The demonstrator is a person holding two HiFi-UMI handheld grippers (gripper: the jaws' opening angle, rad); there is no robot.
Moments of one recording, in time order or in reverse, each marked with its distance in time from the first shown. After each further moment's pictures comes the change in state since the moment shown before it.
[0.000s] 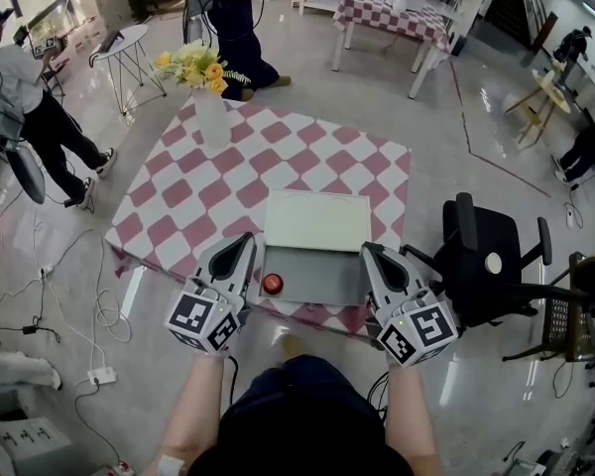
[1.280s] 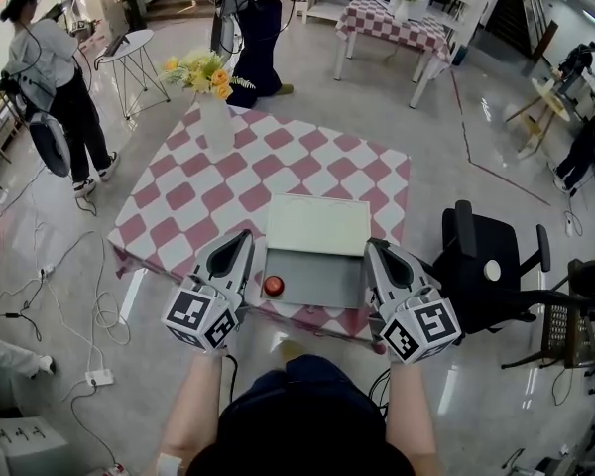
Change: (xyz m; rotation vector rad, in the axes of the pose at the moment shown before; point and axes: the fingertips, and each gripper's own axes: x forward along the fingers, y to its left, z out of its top) left arm -0.005 0.003 0.017 0.008 -0.028 0.014; right arm -0.001 -0.003 0.016 -0.020 -0.032 -0.013
